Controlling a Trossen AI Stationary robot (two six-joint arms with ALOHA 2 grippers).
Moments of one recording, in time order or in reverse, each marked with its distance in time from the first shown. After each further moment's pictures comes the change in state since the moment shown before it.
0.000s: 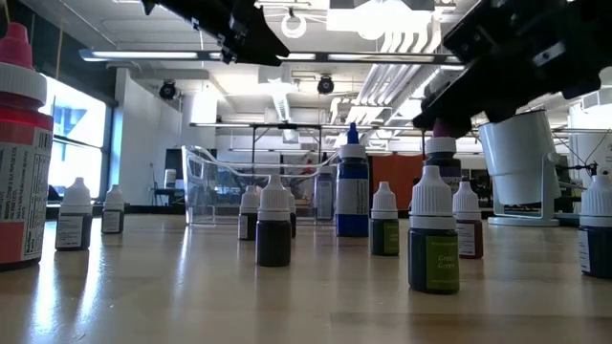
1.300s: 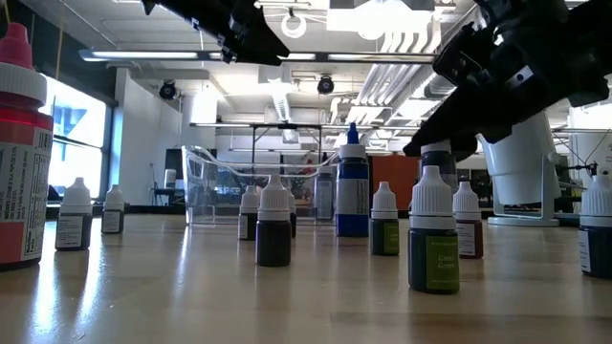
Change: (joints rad) left arm 0.000 0.000 0.000 0.002 -0.002 0.012; right arm 0.060 0.117 0.005 0.066 0.166 0.164
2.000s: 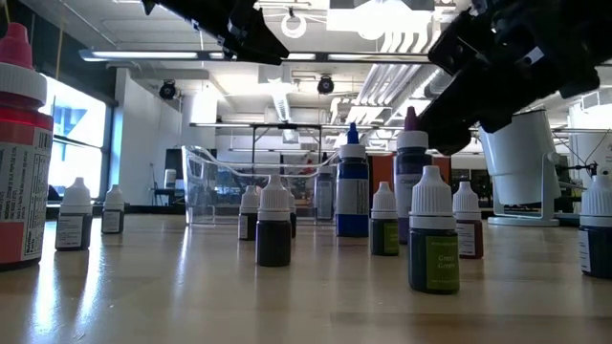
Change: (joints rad) left arm 0.000 0.000 0.000 0.000 -0.001 0.059; right arm -0.001 -0.001 0.066 -0.101 -0.085 -0.032
